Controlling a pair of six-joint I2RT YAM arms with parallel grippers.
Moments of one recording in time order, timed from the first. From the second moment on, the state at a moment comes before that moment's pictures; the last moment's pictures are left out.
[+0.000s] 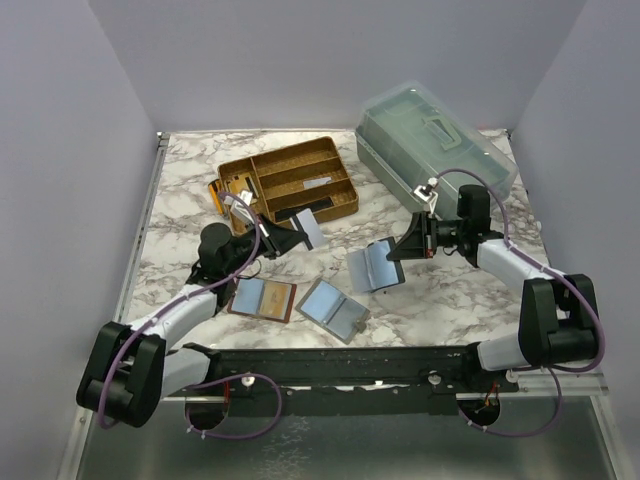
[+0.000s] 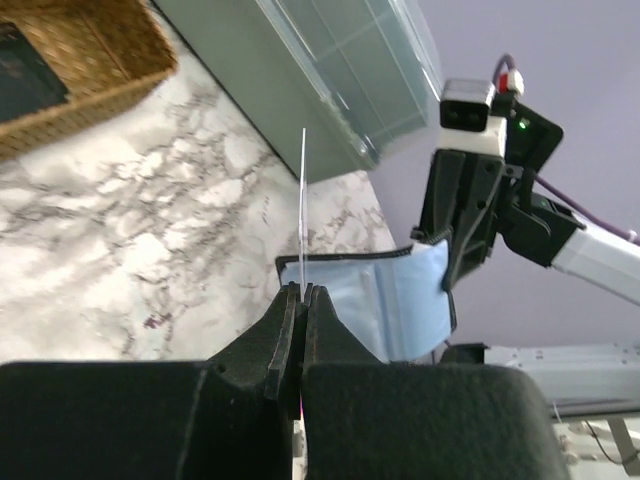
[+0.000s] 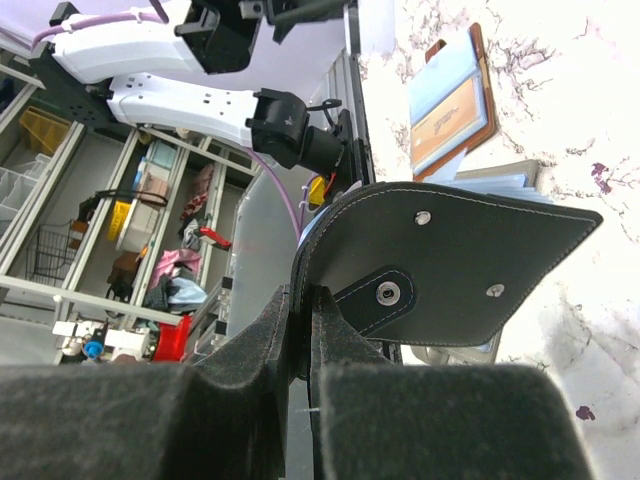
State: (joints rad) left arm -0.32 1.14 0.41 0.69 0.58 -0.94; right arm 0.10 1.42 0.72 0.12 -1.50 0.40
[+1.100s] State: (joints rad) left arm -0.14 1.77 1.52 -0.34 0.44 0.00; right arm 0.10 1.42 0.86 -0.27 -1.39 0.02
